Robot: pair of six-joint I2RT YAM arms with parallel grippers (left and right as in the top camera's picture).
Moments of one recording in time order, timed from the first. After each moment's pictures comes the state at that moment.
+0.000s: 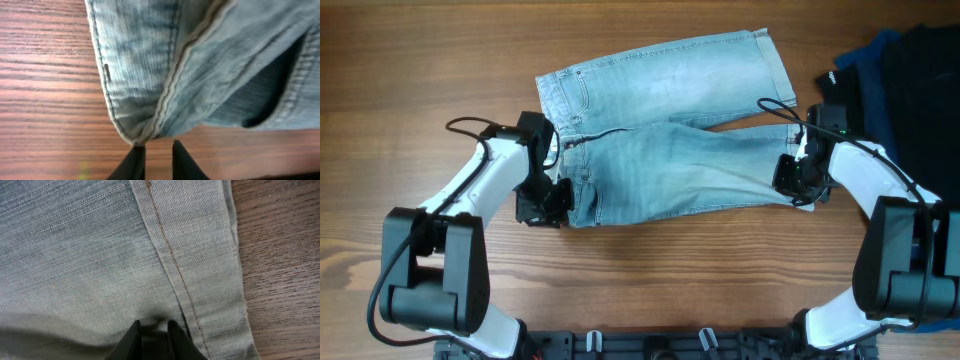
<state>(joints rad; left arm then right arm) -0.16 1.74 1.03 -1.06 0.23 -0.29 -0.10 1.76 0.97 -0.70 -0.04 0.23</state>
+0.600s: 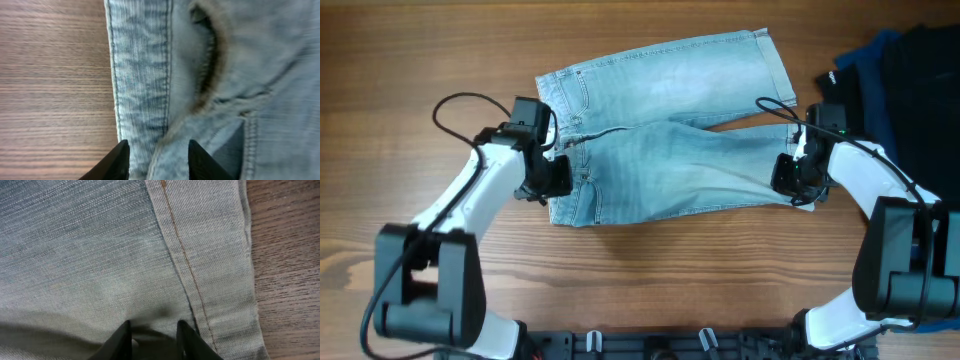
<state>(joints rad) -0.16 1.69 1.03 -0.81 0.12 -0.28 -0.09 1.76 0.97 -0.70 -0.06 0.22</state>
